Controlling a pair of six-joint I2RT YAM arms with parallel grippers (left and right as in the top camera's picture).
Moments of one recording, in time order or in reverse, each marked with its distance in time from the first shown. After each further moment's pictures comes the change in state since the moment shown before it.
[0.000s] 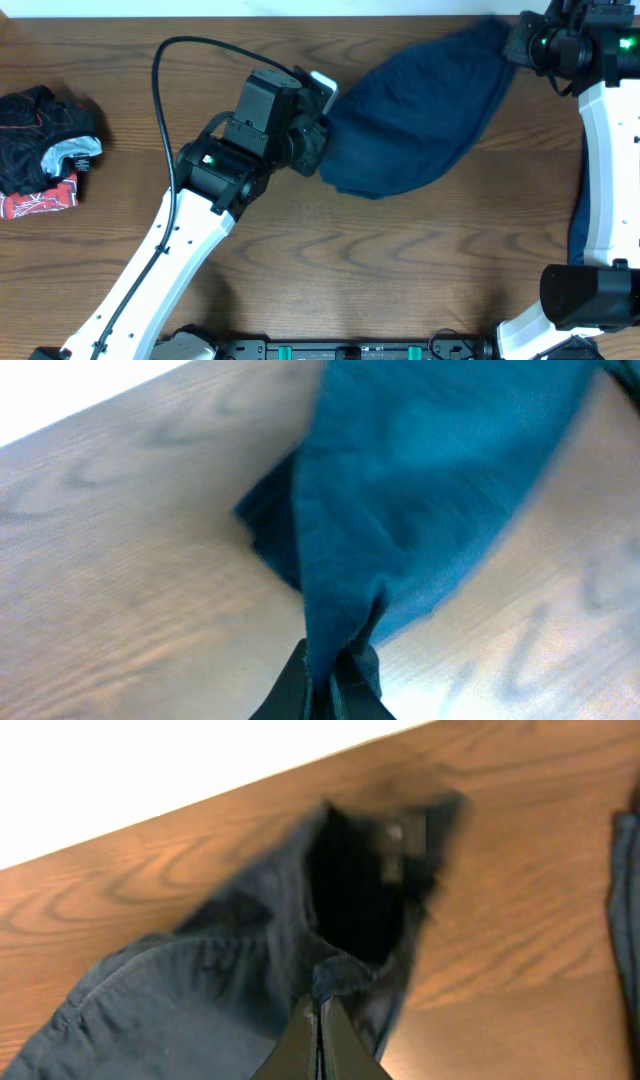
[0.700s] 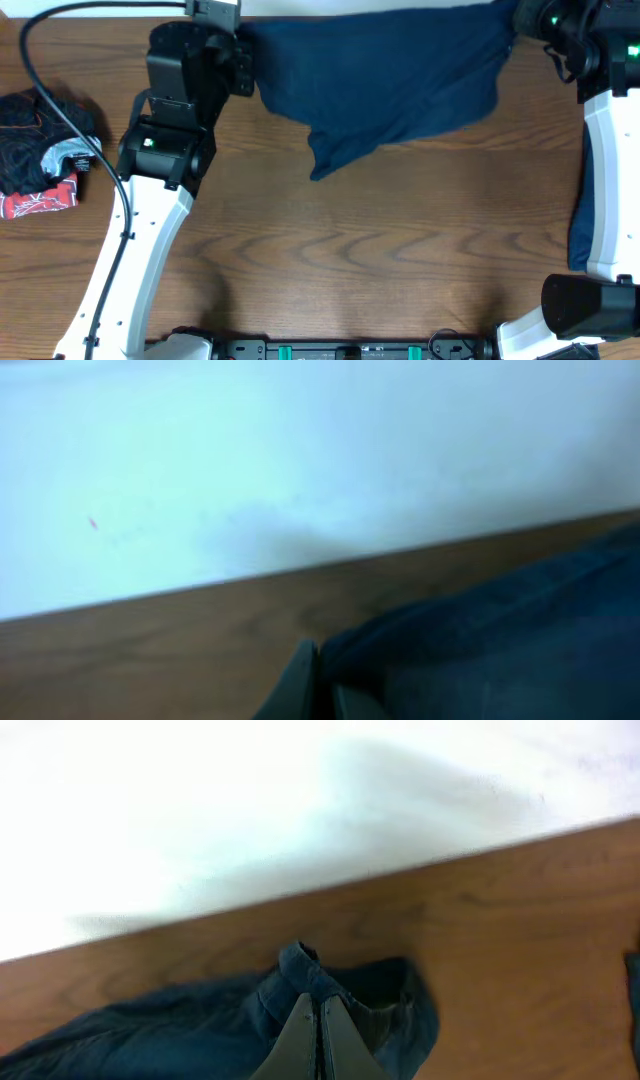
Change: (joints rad) left arm 0.286 0.000 0.000 0.453 -0.142 -0.004; right arm 0.002 -0.041 -0.003 0.277 -0.024 -0.031
